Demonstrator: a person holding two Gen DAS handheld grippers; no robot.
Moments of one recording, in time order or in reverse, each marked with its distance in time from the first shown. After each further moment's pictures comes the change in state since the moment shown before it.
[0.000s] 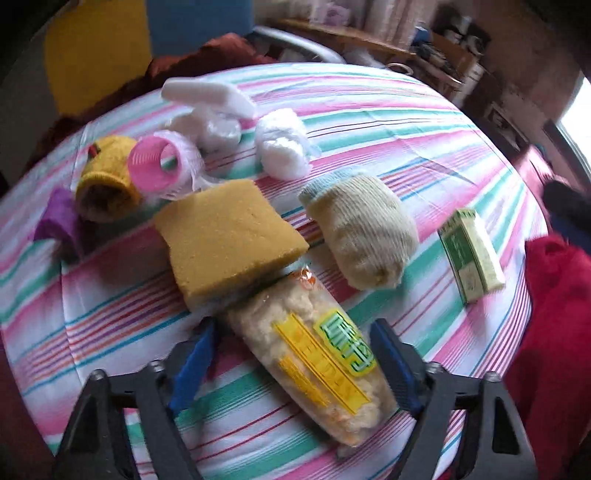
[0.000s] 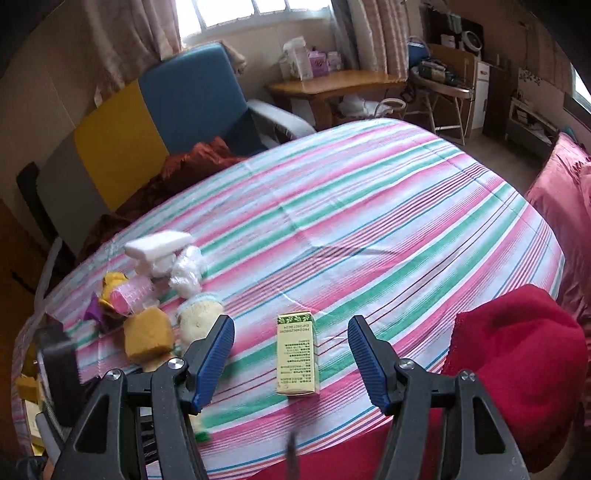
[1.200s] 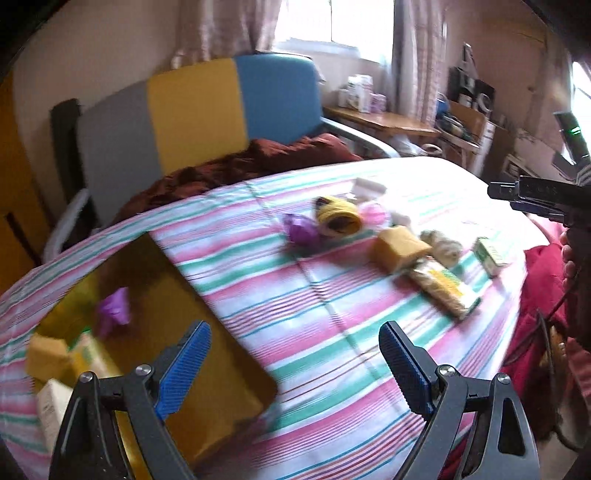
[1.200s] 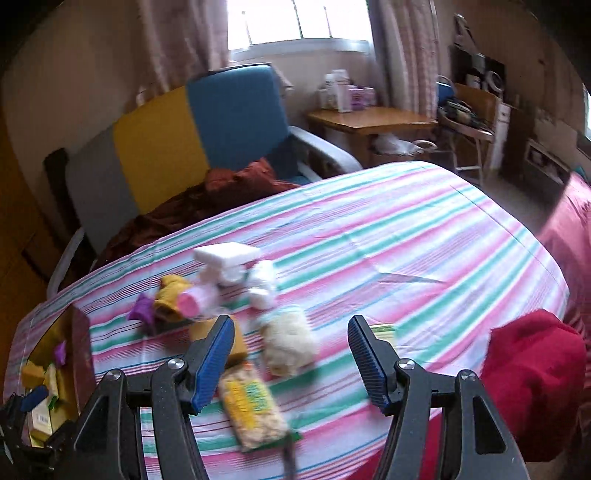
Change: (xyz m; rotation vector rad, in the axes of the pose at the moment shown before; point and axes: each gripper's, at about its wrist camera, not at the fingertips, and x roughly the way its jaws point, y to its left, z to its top) left arm -0.162 0.131 -0.102 -0.028 -0.330 0.154; right arm -0.037 0.082 -0.016 -0.087 -0.137 0.027
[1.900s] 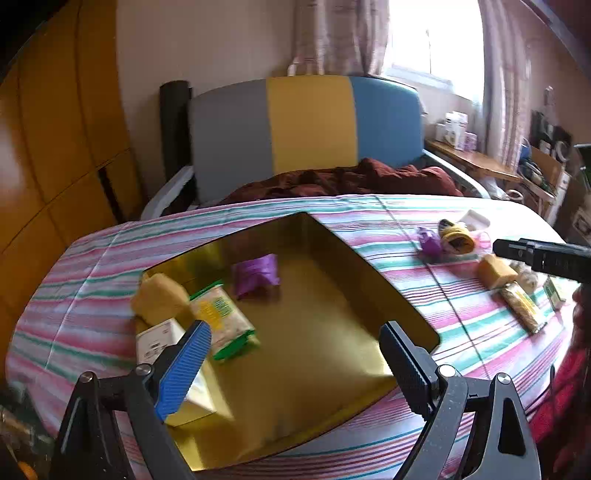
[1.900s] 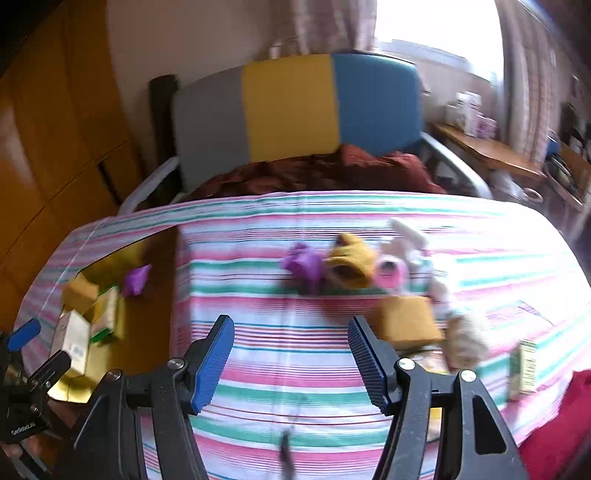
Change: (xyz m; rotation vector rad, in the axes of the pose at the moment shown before) left arm -0.069 0.104 -0.059 -0.212 -0.092 0.301; right arm 0.009 0.172 -0.054 -0.326 0.047 0.235
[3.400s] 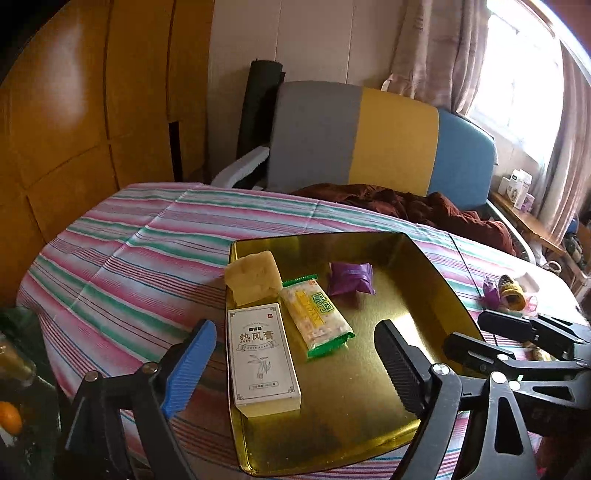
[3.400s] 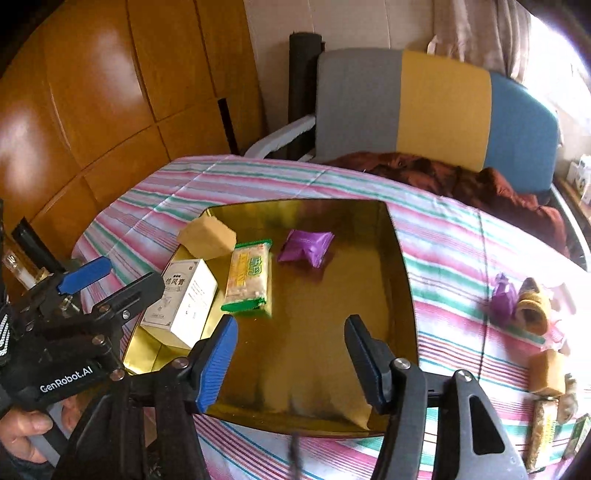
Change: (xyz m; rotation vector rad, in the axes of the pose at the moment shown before) left arm -0.011 0.103 -0.017 -0.295 -0.014 0.139; right arm 0.021 0.201 -0.023 -0.345 0.081 0.307
